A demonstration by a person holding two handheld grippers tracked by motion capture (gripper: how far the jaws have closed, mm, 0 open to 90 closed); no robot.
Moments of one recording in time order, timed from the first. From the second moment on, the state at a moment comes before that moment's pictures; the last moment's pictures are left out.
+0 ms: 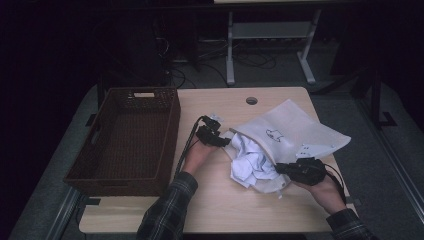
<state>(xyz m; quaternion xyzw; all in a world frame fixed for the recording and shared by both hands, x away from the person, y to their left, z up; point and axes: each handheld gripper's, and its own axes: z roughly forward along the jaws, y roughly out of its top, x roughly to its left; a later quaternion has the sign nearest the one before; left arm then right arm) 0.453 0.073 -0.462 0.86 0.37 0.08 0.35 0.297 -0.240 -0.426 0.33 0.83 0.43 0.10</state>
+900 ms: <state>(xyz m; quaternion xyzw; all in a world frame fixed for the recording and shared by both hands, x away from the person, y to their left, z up) 0.415 0.093 -0.454 0.85 0.40 0.09 0.33 0.309 -0.246 -0.428 0.34 0.84 0.42 0.10</state>
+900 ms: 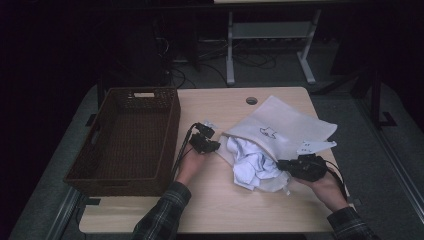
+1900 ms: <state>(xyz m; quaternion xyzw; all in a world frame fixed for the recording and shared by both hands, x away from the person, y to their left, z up) 0.318 0.109 -0.453 0.83 0.39 0.06 0.39 0.375 -0.262 -0.427 0.37 0.82 0.43 0.09</state>
